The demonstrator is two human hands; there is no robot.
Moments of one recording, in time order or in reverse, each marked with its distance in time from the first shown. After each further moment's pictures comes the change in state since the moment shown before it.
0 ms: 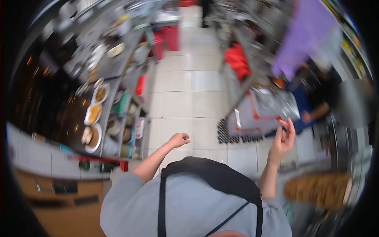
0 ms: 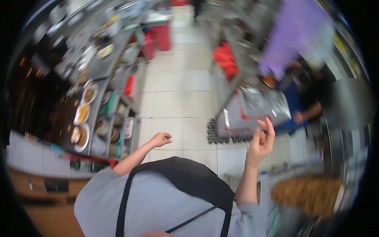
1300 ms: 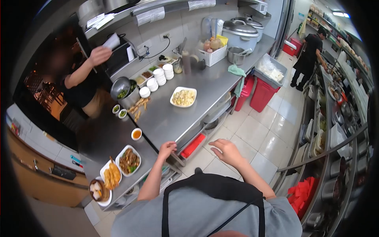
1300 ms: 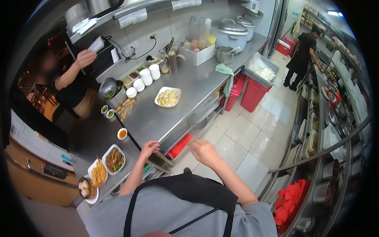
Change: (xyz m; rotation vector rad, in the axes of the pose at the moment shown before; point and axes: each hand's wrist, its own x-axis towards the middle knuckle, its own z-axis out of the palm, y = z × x) left_hand 0.224 -0.349 -0.492 -0.940 1.095 -0.496; right_hand 0.147 0.201 0.875 0.324 -1.471 -0.673
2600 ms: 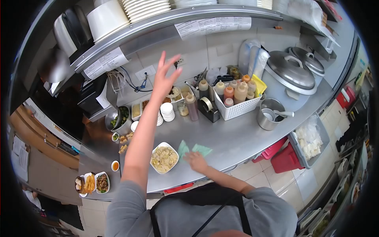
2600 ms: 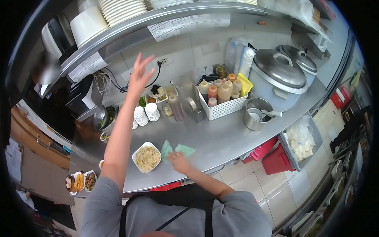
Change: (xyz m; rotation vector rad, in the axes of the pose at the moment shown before) left_hand 0.379 0.495 0.102 0.516 0.775 0.921; right_hand 0.273 0.417 0.151 -0.099 -0.373 -0.516
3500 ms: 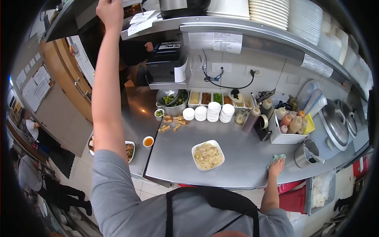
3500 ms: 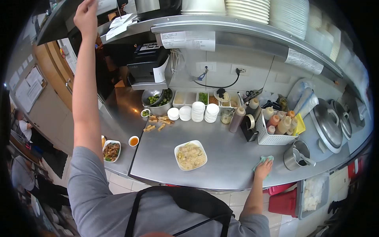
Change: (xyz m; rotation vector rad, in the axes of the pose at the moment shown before) left_hand 0.079 0.040 -0.410 0.276 0.761 0.521; right_hand -0.050 0.165 -0.055 -0.376 0.249 0.921
